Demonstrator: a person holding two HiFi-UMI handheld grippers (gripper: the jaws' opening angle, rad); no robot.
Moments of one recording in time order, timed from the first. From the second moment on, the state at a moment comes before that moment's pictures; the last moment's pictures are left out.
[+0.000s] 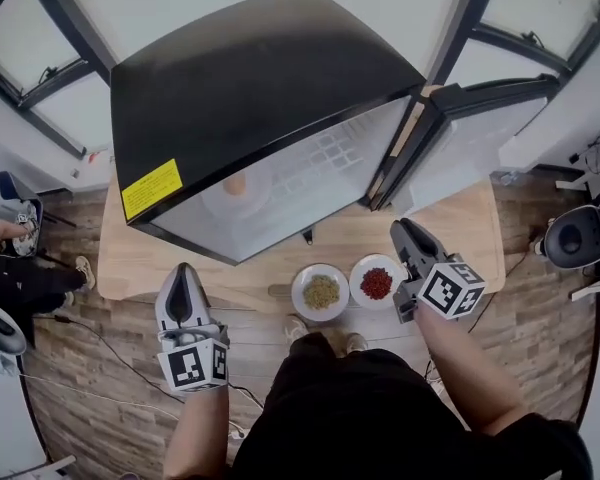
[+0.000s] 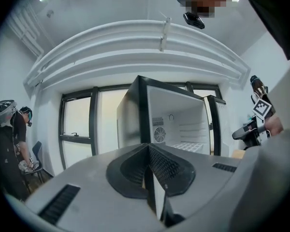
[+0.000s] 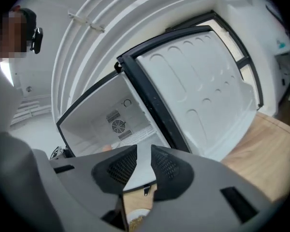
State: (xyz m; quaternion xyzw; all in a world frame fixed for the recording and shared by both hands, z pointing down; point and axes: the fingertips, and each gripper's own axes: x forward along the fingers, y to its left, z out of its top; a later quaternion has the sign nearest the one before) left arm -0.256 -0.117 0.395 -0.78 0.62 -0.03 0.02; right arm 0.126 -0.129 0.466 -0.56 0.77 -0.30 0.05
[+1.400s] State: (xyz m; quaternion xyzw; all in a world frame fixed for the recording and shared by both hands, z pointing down) left arm -0.168 0.023 0.379 -0.75 0.64 -0.15 0.08; right arm 0.170 0.008 0.741 -0.48 0.61 -0.62 0.12
